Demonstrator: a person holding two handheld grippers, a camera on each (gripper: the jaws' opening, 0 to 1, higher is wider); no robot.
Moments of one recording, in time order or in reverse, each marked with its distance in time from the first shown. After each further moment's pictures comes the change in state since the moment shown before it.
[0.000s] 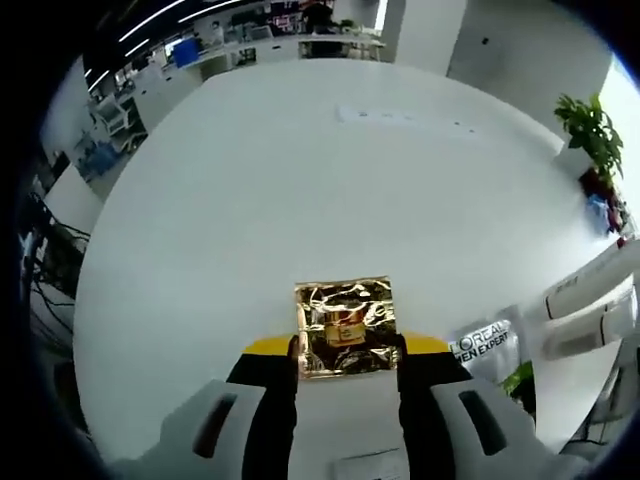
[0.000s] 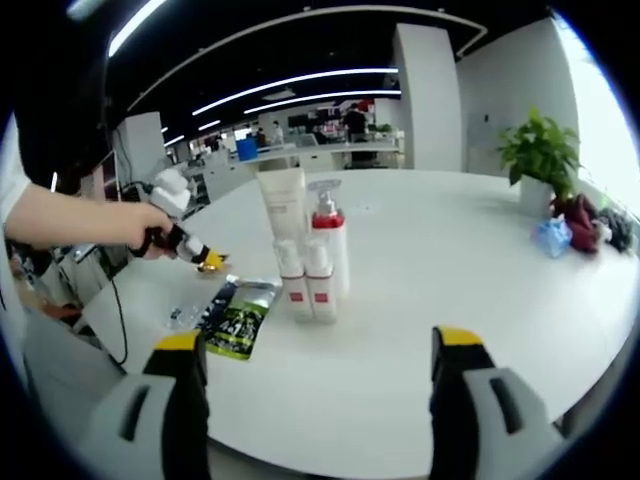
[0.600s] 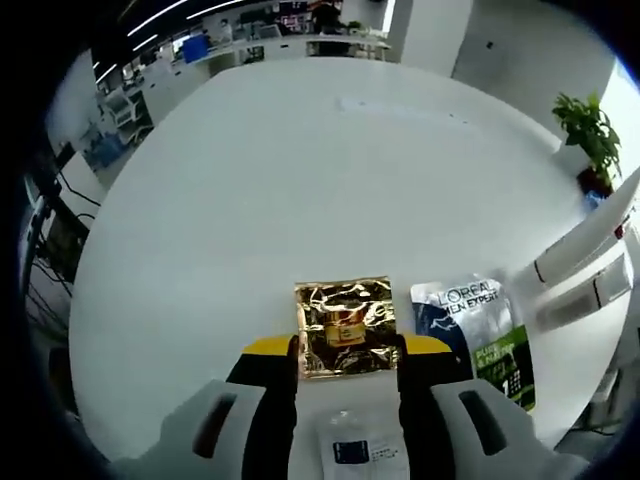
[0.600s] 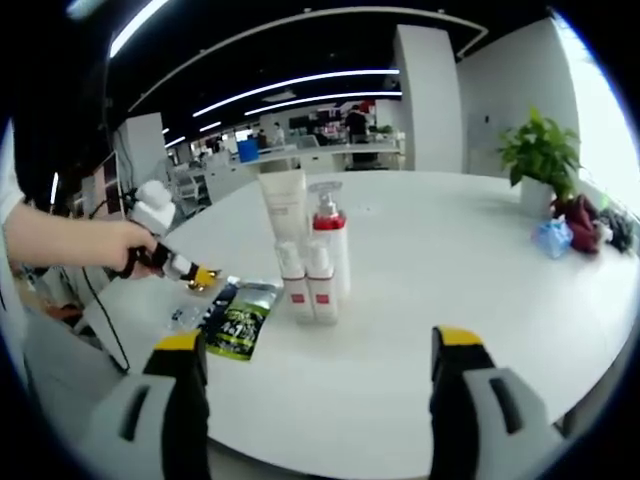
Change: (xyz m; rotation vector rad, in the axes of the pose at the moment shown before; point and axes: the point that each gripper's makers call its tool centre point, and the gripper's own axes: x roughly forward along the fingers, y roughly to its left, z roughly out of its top) left arm -0.017 -0.008 -0.039 -0.026 -0.003 0.003; right arm -0.001 0.002 0.000 -0.001 -0.004 0.004
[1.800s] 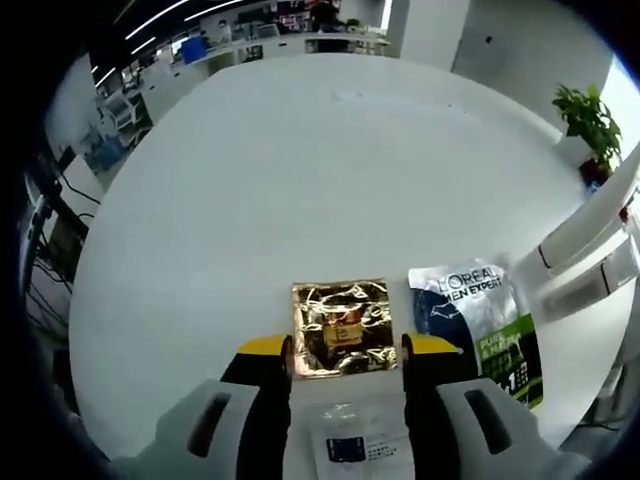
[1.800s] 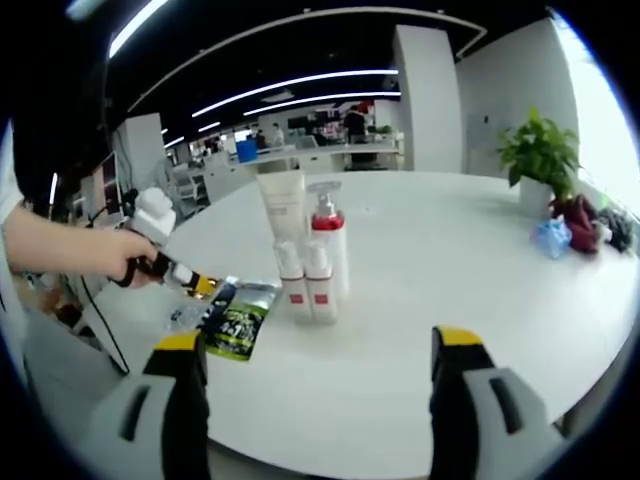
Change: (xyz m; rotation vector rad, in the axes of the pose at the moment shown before) left arm 0.004 -0.002 -0.008 0.020 0.012 0.020; right arm 0.000 -0.002 0.002 0.002 -0.002 -0.005
